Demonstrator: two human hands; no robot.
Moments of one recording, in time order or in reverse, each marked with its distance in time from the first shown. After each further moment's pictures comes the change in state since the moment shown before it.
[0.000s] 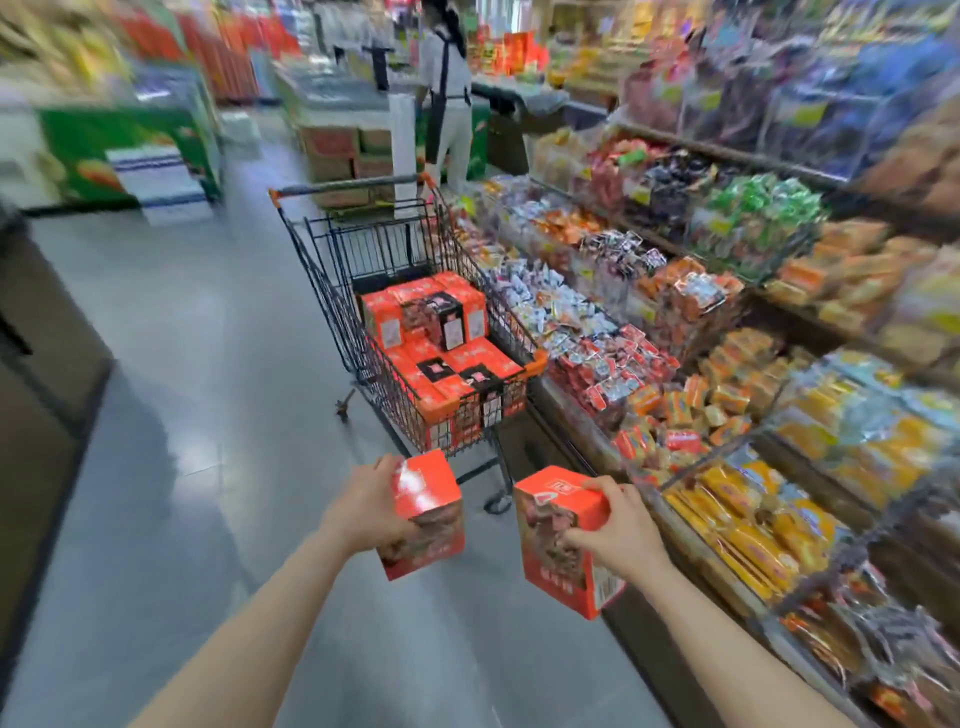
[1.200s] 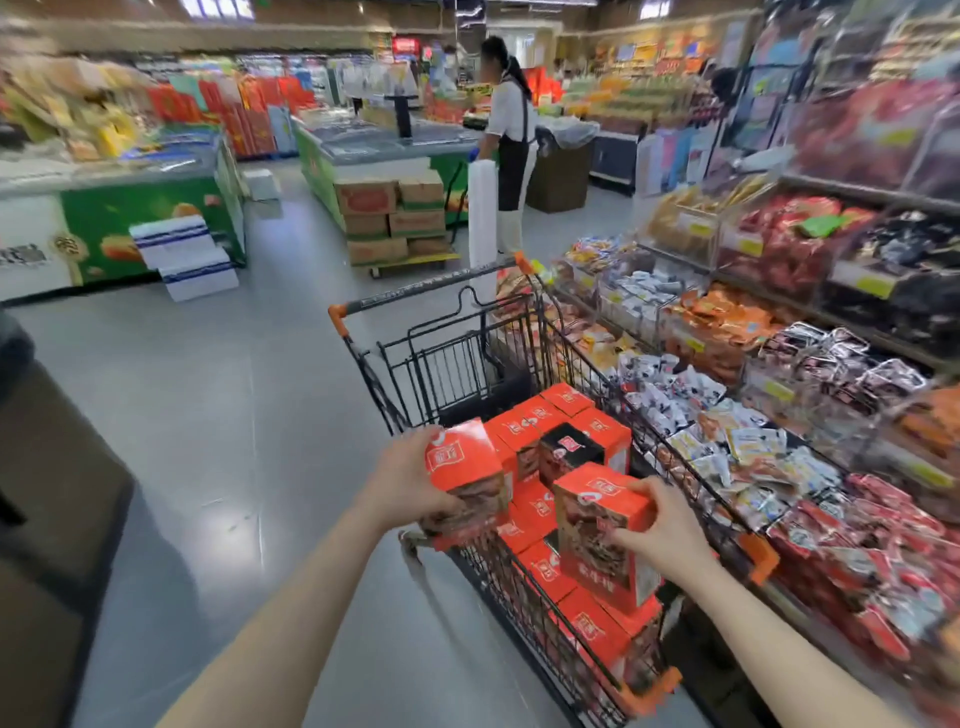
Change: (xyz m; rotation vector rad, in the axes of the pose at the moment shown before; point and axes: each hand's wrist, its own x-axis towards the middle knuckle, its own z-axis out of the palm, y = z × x) left_hand 0.454 -0.213 -0.241 -0.108 0.113 0.158; right_hand 0.451 -0.256 0.121 0.107 0.107 -0.048
